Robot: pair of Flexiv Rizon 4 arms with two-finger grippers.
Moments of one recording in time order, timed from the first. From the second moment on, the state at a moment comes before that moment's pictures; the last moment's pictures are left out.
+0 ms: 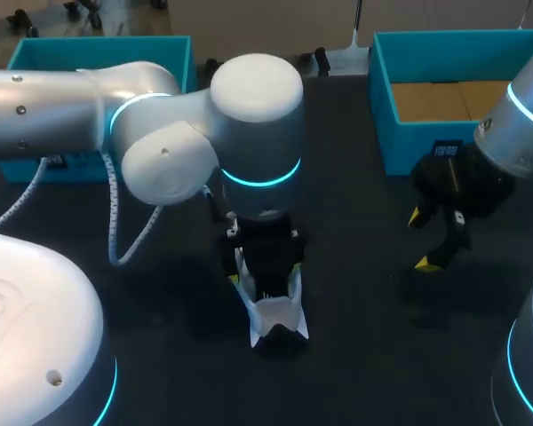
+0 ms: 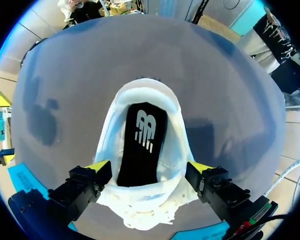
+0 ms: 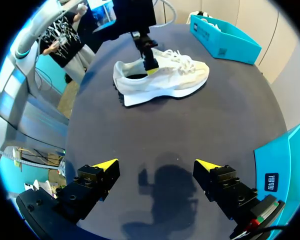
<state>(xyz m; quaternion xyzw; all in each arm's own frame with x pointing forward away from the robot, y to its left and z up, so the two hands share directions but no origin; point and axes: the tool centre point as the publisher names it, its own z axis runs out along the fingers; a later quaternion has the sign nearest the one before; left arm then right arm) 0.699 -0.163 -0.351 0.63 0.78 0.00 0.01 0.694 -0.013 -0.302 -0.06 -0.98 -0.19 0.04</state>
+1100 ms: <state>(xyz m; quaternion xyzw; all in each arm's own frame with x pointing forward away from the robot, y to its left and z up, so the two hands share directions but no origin) 0.767 -0.150 -0.282 0.63 0.77 -0.04 0.06 0.694 -0.013 -0.302 -0.06 -0.98 -0.19 0.04</state>
